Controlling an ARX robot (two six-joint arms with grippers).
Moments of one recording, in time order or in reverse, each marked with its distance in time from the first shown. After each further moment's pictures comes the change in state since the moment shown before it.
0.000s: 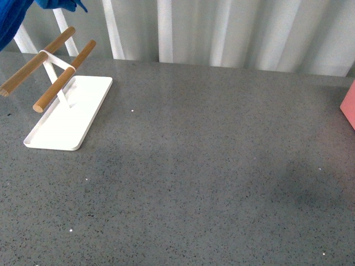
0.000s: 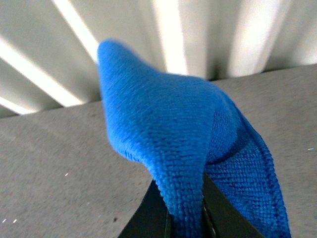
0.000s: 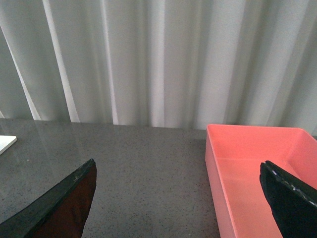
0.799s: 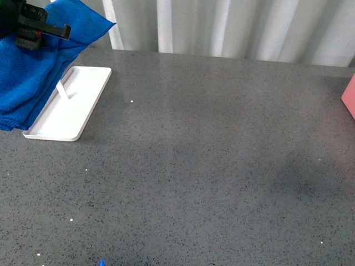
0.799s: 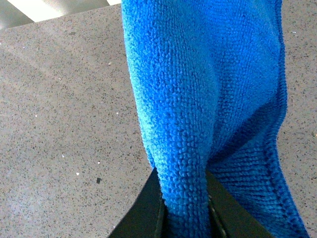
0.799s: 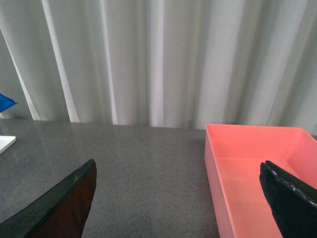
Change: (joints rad) left arm 0.031 0.291 -0.065 0.111 -0.142 -0.005; right arm 0.000 0.000 0.000 0.000 0.000 0.000
